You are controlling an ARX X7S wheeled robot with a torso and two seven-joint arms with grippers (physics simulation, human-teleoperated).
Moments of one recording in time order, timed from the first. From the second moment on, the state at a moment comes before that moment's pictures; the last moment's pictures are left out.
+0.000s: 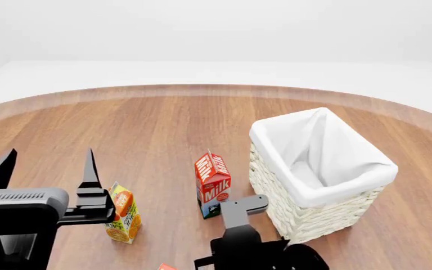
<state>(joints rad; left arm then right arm) -0.03 -0.76 0.03 0.99 -0.77 -0.59 -0.77 0.55 0.13 -0.61 0.08 1.04 1.07 0.91</state>
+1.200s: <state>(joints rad) -0.04 -0.79 0.06 0.98 -0.79 -0.57 -0.81 0.74 0.17 -0.38 -0.36 1.68 1.24 1.50</state>
